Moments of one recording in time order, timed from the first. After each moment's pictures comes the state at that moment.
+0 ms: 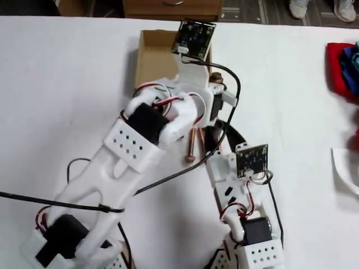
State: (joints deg) left arm 31.6 -12.8 -1.1 55.5 19.6; right arm -15.8 -101.6 96.4 23.5 2.9
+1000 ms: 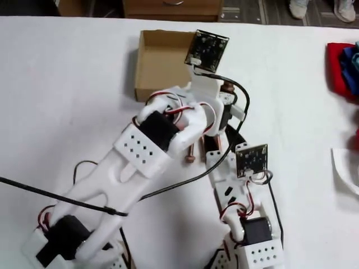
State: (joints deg) left arm 34.9 -12.8 4.0 49.9 19.6; right arm -15.7 -101.6 96.4 23.6 2.9
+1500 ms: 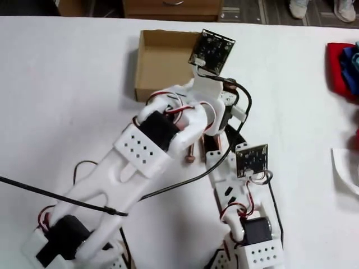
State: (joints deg) left arm 34.9 -12.8 4.4 48.1 14.5; right arm -15.8 -101.6 96.4 23.6 2.9
